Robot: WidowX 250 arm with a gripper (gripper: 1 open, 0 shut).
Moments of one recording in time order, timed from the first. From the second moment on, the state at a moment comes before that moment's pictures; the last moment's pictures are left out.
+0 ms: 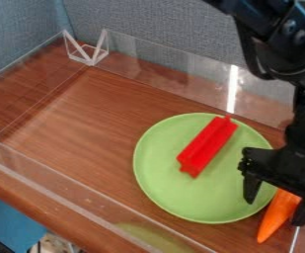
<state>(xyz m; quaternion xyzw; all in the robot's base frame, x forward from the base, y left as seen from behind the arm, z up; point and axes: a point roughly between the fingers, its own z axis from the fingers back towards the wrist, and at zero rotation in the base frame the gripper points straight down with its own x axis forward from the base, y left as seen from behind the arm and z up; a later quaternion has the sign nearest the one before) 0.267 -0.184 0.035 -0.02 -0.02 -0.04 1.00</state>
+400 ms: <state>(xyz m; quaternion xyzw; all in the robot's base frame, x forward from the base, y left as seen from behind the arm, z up) 0.265 -0.181 0.023 -0.02 -0.03 -0.03 1.00</state>
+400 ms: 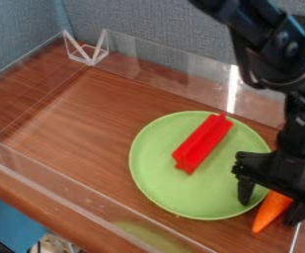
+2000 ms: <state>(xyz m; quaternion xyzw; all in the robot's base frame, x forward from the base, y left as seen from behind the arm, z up) 0.243 -0.175 0.027 -0.01 -0.03 -0.03 1.00</state>
